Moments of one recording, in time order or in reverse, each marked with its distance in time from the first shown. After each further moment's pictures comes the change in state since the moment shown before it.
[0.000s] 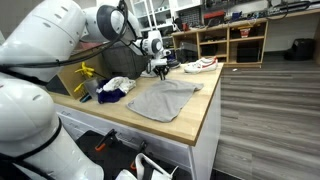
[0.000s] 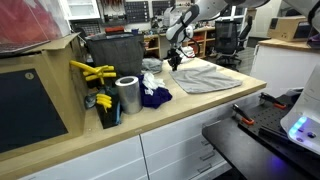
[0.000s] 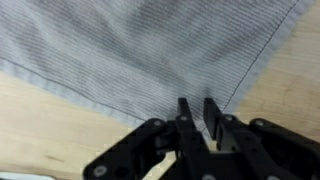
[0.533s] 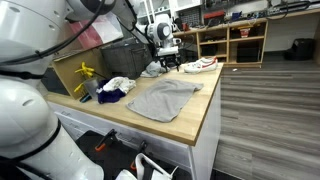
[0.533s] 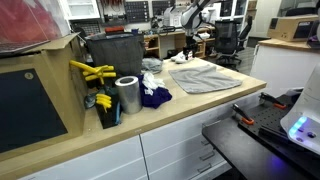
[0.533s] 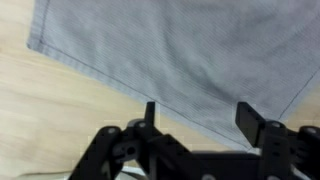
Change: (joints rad) arm -0.118 -0.266 -0.043 -0.264 -0.002 -0.028 -0.139
